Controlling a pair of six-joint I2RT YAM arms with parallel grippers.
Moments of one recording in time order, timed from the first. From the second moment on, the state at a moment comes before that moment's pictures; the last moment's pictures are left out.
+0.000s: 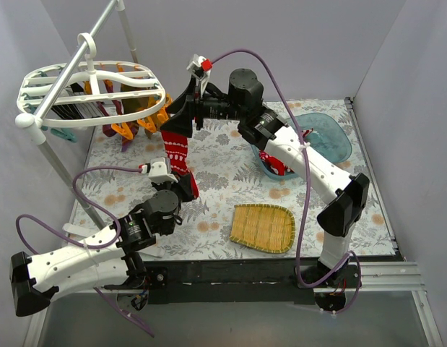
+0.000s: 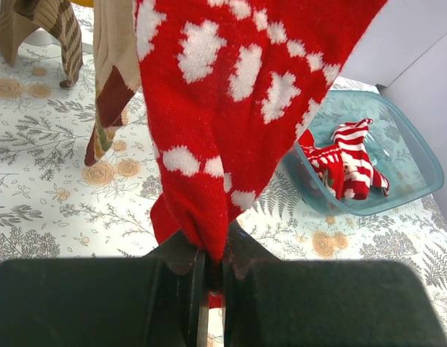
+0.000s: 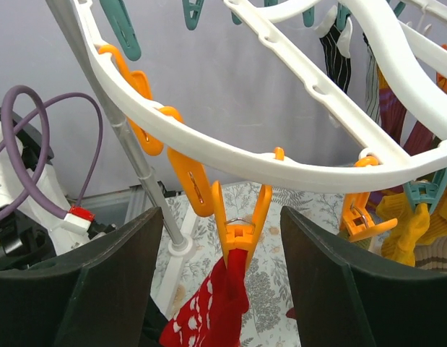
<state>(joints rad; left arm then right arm) -1.08 0.79 0.66 -0.06 -0.92 -0.56 0.82 1.84 1.98 -0.02 -0.74 0.29</state>
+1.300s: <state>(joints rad) -1.08 0.81 0.66 -0.05 -0.89 -0.56 0.86 1.87 1.96 0.02 -0.53 0.31</state>
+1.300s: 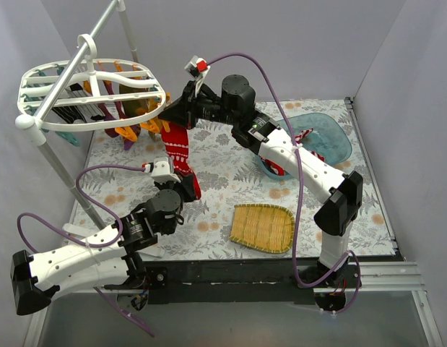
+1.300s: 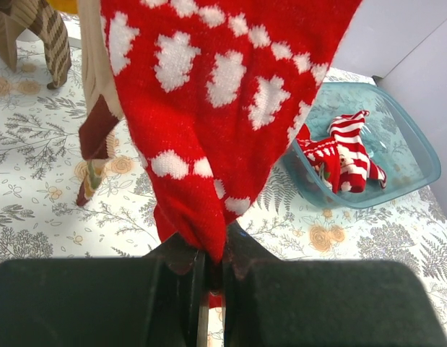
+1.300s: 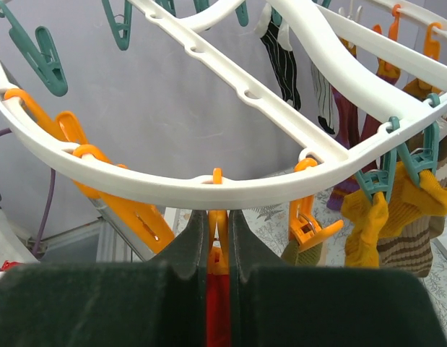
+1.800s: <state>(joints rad) -1.08 0.78 0.64 -0.14 -0.85 -0.66 0.86 1.86 1.95 0.02 -0.51 0.31</state>
